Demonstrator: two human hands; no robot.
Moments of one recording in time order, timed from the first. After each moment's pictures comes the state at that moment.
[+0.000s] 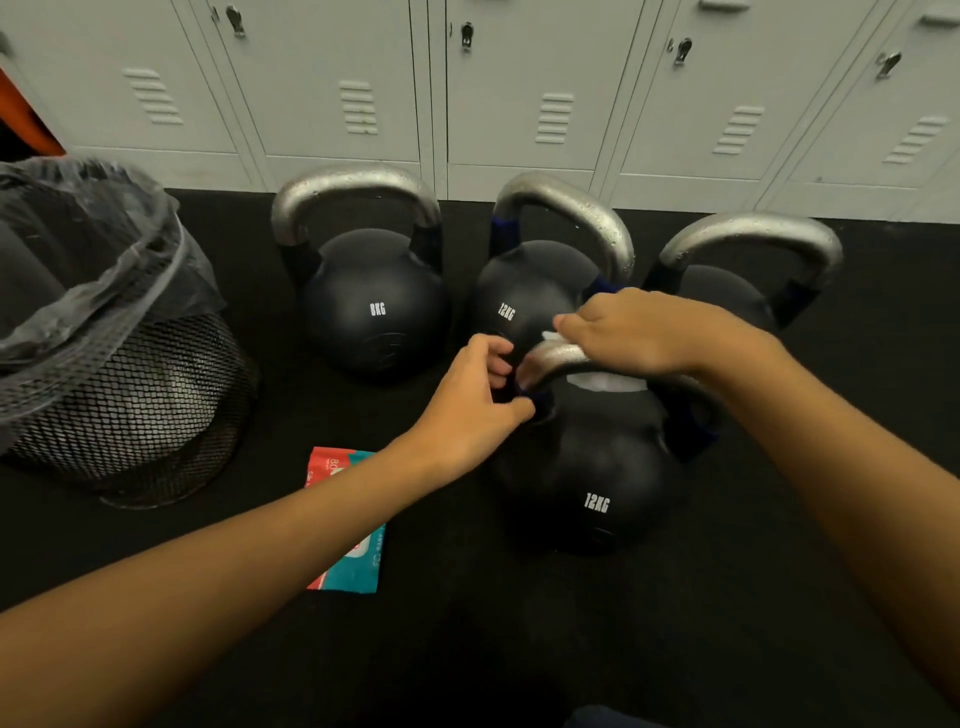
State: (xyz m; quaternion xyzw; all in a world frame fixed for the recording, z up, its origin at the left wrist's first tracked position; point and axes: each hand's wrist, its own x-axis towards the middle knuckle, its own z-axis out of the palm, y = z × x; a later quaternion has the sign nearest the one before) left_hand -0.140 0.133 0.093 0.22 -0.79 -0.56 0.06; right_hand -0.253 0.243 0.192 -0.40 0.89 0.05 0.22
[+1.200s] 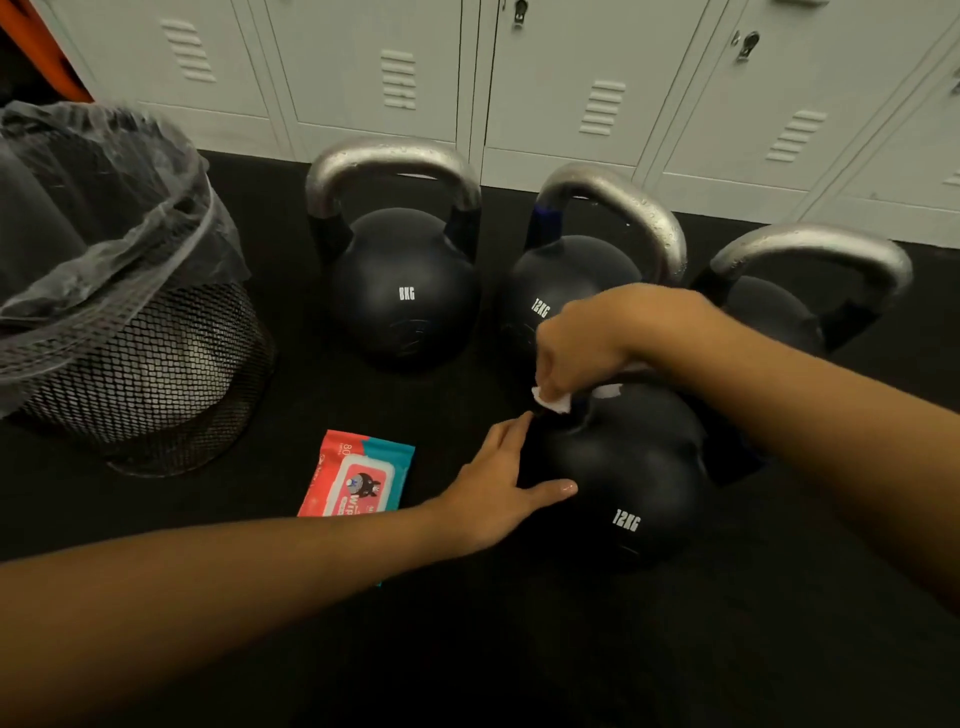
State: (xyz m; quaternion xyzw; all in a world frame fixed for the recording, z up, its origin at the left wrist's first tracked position) left_hand -0.115 0.145 0.033 0.19 -0.81 -0.54 -0.11; right_hand -0.259 0.170 0.165 -0.48 0.78 0.24 0.32
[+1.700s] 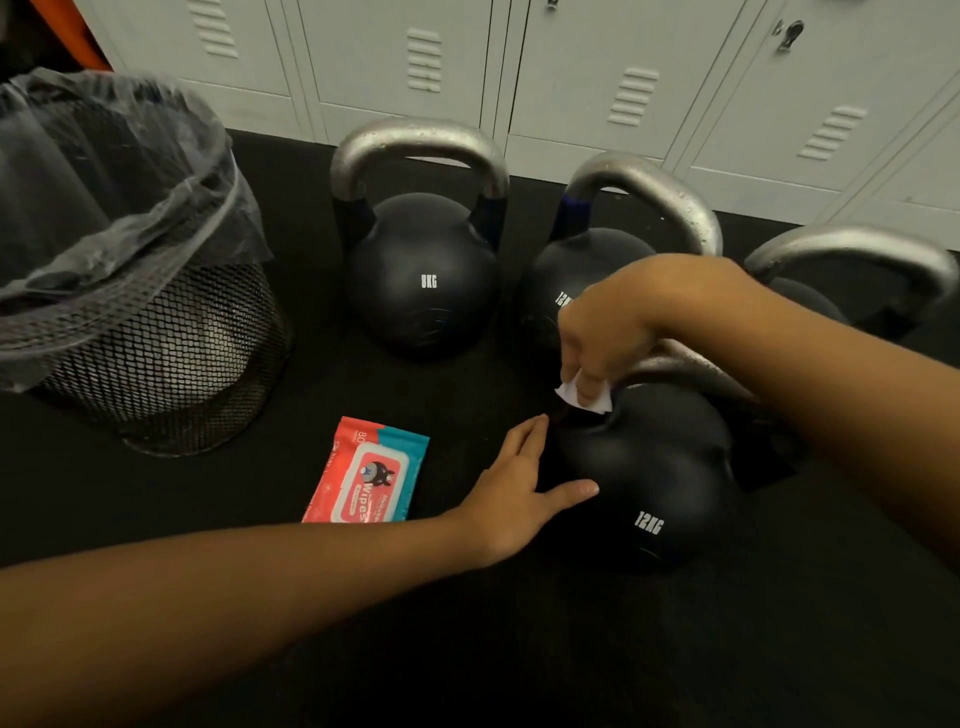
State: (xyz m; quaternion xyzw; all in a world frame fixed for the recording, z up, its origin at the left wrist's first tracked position) left_hand -0.109 0.151 0.026 0.21 -0.78 -0.58 -0.10; right_hand -0.261 0.150 0.169 -0.49 0.74 0.34 0.31
